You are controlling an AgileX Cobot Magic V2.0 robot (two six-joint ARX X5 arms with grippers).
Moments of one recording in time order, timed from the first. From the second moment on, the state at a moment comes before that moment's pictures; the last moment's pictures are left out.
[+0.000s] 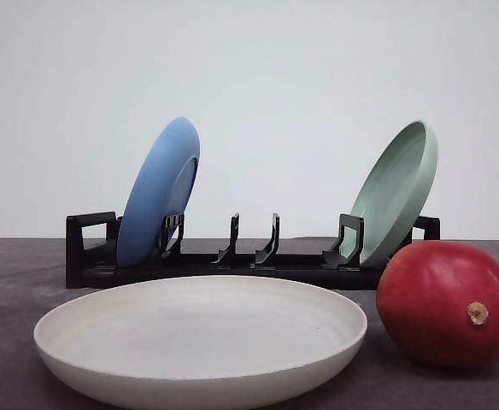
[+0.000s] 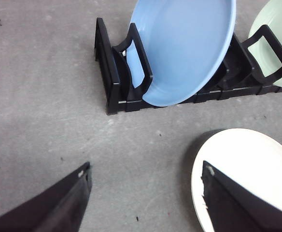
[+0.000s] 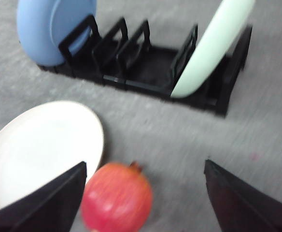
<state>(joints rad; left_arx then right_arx) -0.11 0.75 0.77 -0.67 0.29 -0.05 0.28 0.50 0.56 -0.62 -0.31 0.16</state>
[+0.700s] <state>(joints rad) -0.11 0.75 0.77 -0.67 0.29 -0.05 0.58 0.91 0.58 -0.54 -0.12 0.37</state>
